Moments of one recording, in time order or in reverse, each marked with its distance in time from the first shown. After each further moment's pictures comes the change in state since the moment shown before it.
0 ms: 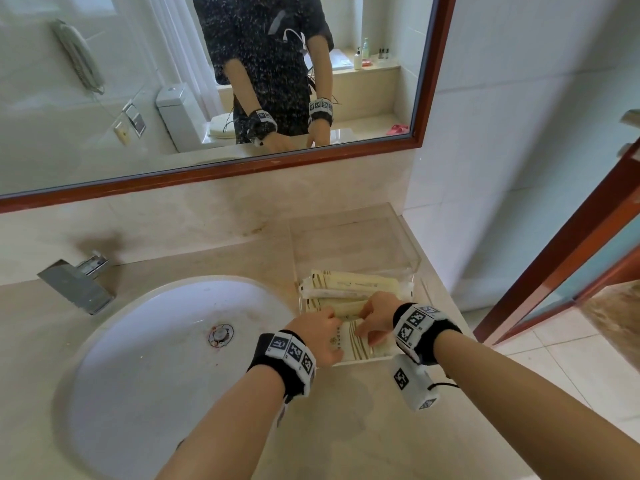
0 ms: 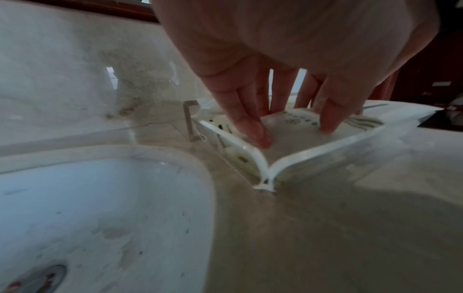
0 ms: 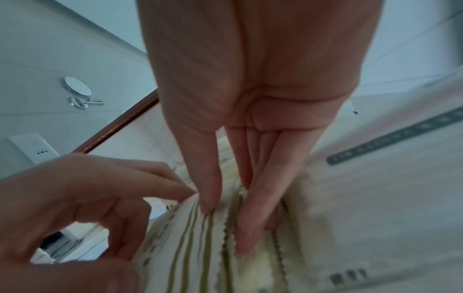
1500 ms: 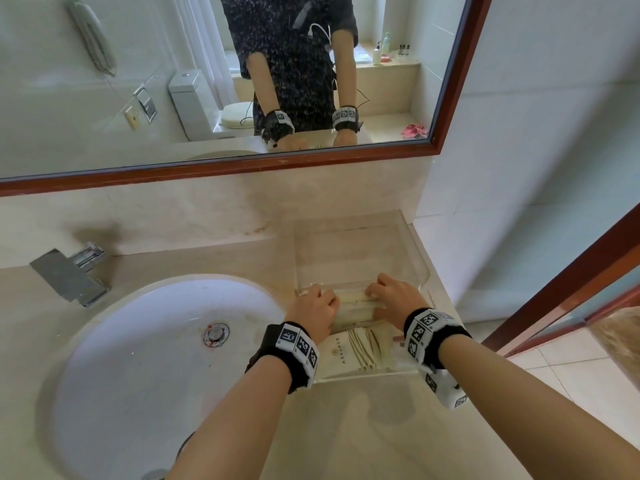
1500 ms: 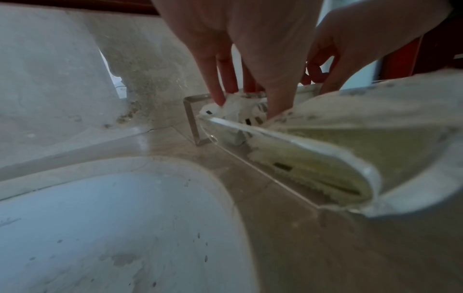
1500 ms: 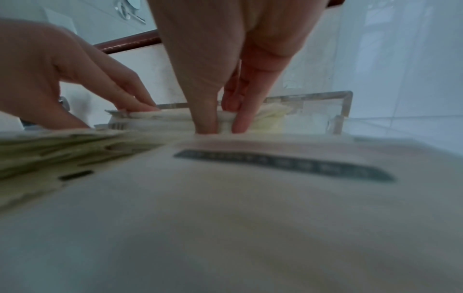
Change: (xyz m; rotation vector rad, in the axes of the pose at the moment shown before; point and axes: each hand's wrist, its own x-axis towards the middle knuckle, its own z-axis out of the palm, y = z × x) left_hand 0.036 -0.015 -0.012 0.221 0.175 -0.101; right_hand 0.035 0.011 -0.036 -0.752 0.352 -0.441
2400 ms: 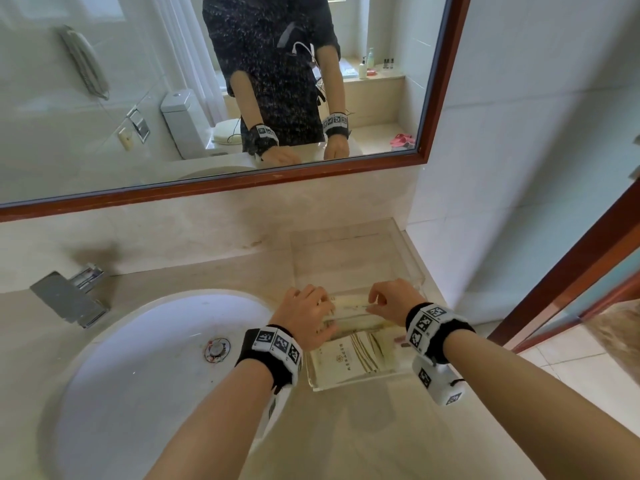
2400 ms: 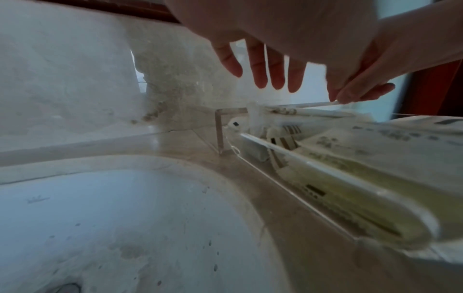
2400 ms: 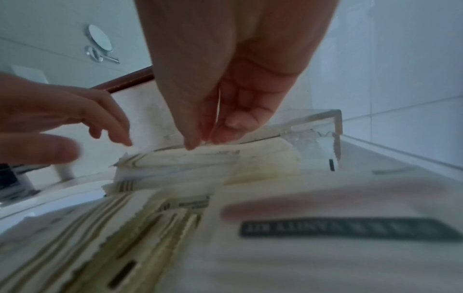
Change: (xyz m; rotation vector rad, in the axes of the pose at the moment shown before) left_hand -0.009 -0.024 -0.006 -0.073 0.269 0.146; right_hand -0.004 -0.001 -0.020 0.263 -0.007 0.149
